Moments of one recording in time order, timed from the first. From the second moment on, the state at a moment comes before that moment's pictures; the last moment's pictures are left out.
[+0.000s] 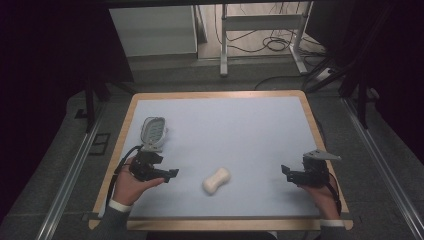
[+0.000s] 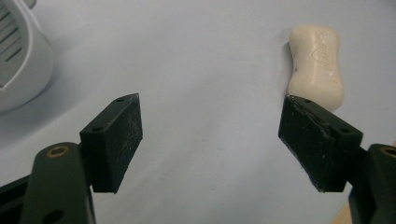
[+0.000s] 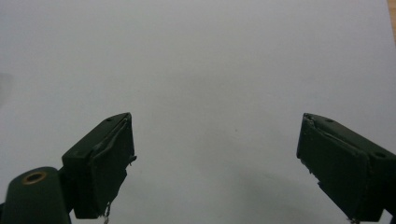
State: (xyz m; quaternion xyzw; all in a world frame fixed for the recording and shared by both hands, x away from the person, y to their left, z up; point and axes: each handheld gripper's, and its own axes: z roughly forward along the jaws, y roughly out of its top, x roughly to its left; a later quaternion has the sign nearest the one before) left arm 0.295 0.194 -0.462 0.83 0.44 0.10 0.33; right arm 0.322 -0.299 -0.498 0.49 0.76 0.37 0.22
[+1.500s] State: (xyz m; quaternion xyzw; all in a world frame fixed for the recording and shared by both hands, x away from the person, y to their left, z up) left arm 0.307 0.101 -0.465 0.87 0.38 0.05 0.30; right arm 0.322 -0.300 -0.502 0.50 0.76 0.36 0.22
